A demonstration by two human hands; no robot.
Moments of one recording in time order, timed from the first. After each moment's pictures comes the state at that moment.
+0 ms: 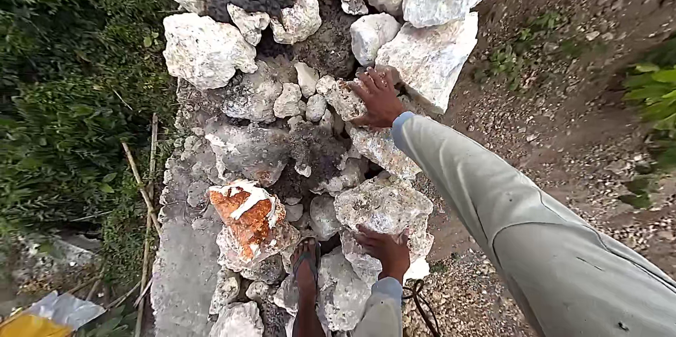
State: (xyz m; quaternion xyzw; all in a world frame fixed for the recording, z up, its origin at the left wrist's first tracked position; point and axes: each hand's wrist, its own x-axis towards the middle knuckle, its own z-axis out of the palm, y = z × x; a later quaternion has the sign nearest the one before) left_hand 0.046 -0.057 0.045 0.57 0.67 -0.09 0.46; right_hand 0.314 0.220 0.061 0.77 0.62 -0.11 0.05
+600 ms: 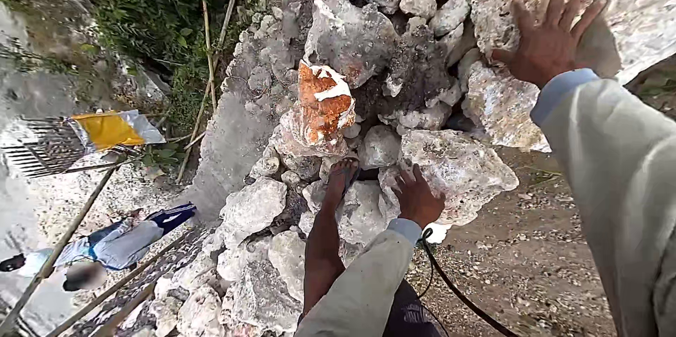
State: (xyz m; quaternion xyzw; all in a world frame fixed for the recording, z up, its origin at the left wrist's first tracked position) left_hand -0.032 0.000 0.102 0.56 0.60 -0.15 0.55; right_hand 0.264 0.213 0.095 0.78 0.61 -0.14 0.06
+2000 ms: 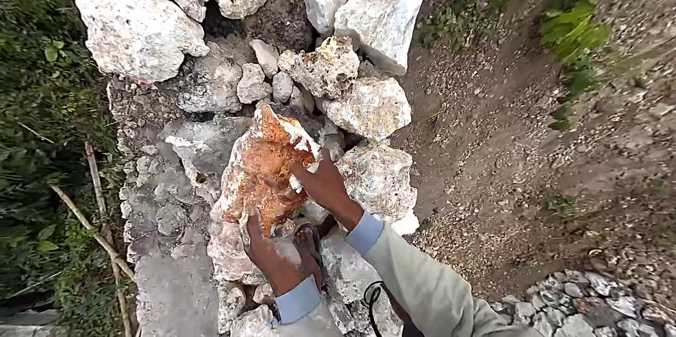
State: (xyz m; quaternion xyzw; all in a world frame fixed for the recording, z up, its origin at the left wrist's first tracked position) left_hand -0.116 0.158 0.159 0.18 0.65 0.38 0.64; right_hand 0.012 0.139 0.170 0.84 0.09 -0.40 -0.34
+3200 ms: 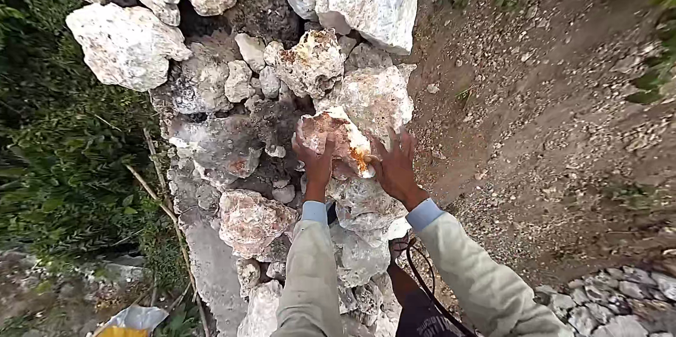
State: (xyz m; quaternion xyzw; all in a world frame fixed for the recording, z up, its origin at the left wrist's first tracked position) left_hand 0.038 0.136 0.064 0.64 0.48 0.16 0.58; right_hand 0.152 -0.031 0.081 0.89 0.37 -0.17 -0.19
